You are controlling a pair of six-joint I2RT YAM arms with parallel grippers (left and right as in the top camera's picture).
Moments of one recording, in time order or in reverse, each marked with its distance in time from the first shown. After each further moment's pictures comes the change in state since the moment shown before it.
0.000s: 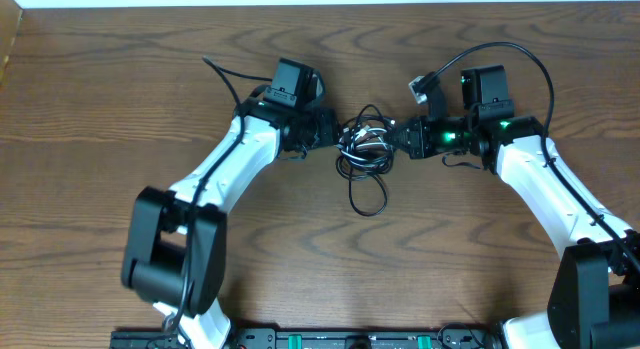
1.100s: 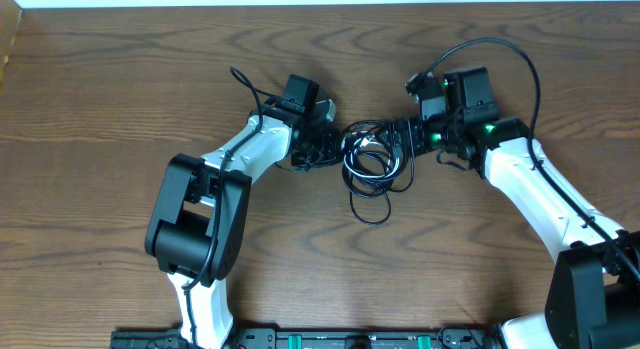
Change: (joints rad) left arm 0.000 0.160 -0.018 0.021 0.137 0.116; right arm 0.069 0.000 0.000 0.078 0.360 -0.052
